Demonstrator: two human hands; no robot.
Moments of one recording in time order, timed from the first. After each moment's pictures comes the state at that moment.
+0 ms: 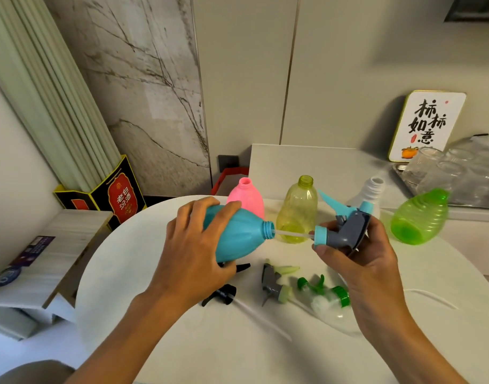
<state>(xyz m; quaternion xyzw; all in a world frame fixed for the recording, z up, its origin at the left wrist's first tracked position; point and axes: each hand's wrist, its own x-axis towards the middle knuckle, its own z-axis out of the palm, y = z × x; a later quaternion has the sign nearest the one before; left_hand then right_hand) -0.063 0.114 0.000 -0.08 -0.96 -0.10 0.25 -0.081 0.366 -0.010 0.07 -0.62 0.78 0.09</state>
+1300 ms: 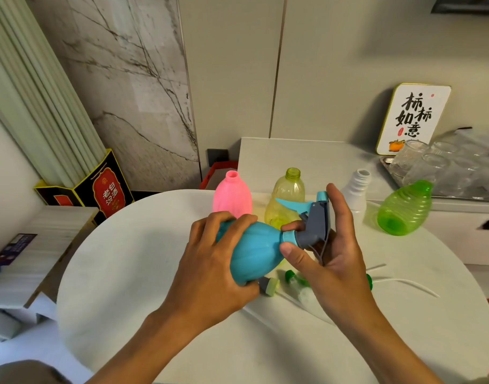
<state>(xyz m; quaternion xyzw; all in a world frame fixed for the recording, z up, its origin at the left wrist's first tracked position) -0.046 0.158 -0.010 -0.11 -0.94 -0.25 0.20 -0.071 0.348 -0.006 0.15 -0.67 0.72 0.06</state>
